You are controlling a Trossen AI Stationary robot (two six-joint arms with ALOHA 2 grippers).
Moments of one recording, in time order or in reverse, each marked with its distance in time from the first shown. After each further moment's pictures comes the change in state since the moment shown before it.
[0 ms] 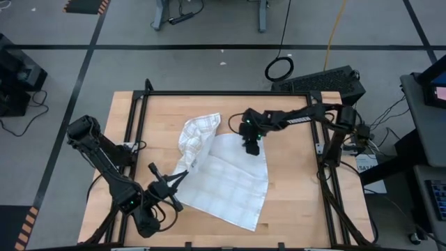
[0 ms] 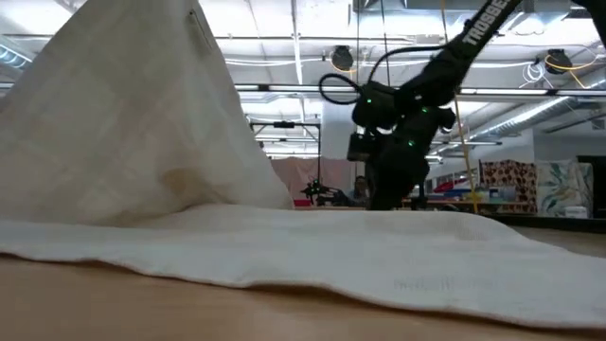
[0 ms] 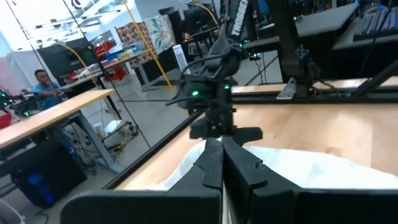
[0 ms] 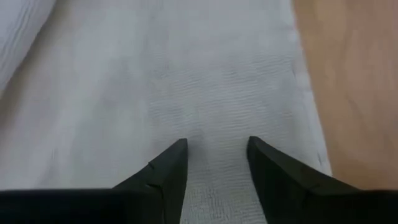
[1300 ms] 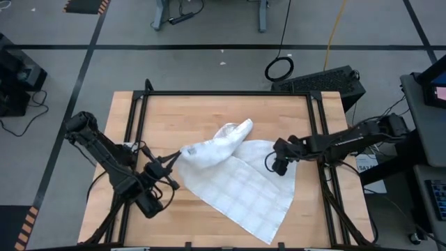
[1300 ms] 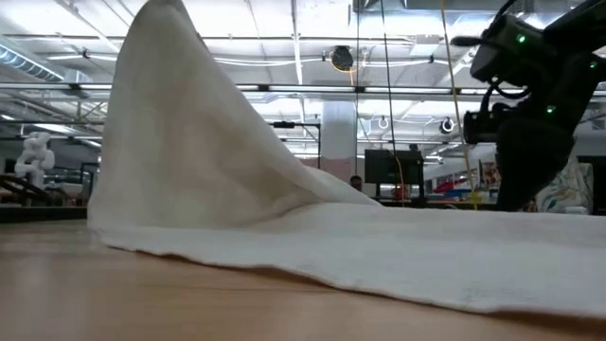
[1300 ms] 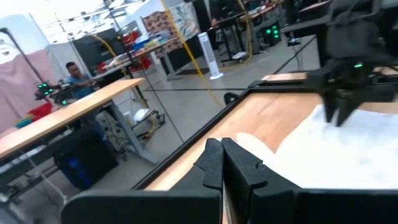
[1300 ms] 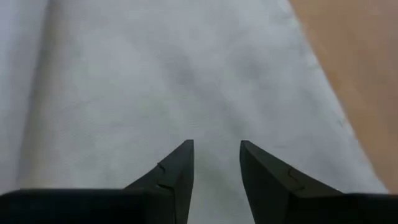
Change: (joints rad) left arm 0.088 -0.079 0.000 -0.579 0.016 -0.456; right arm 0.441 -0.662 -0.461 -0.231 0.443 0.842
